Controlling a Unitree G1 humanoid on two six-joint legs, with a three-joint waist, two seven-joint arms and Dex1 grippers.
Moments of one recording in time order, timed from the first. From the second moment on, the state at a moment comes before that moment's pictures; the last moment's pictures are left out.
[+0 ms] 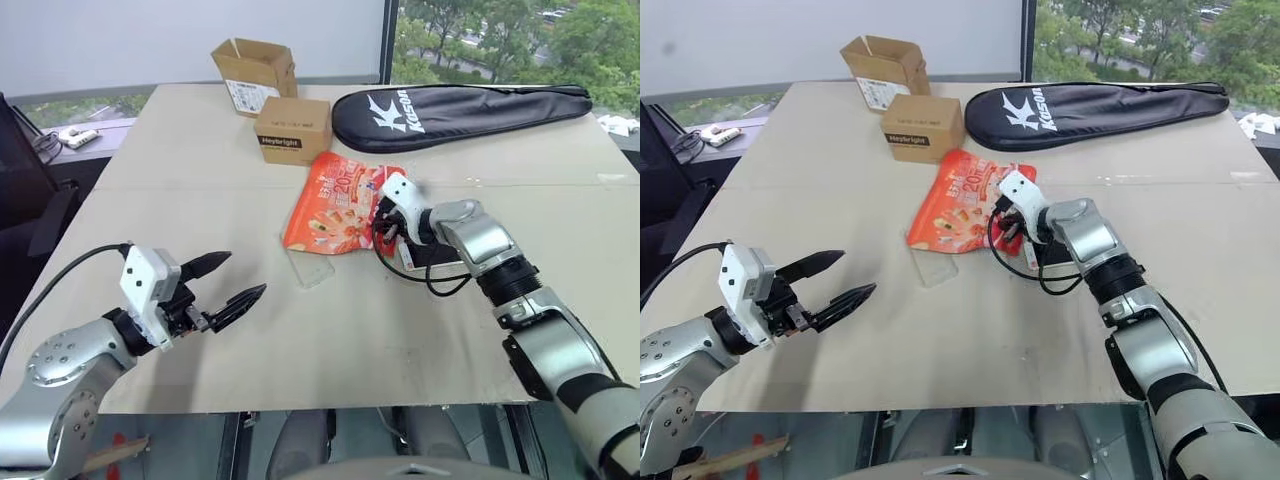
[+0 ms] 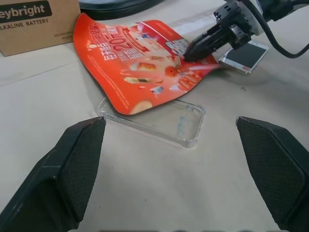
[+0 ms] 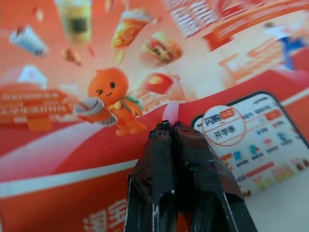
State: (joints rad) left arm 0.25 0.73 0.43 -0.50 -0.66 0.44 -0.81; right arm -0.89 -0.24 0.27 0.51 0.02 0.55 0.69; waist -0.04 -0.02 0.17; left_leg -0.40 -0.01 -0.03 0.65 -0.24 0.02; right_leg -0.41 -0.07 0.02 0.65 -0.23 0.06
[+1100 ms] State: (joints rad) left arm 0.09 0.69 0.41 -0.49 -0.67 0.45 -0.76; right arm -1.12 -0.56 -0.17 1.06 -0.01 0.11 0.00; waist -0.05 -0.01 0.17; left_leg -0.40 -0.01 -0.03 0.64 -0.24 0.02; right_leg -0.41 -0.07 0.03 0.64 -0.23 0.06
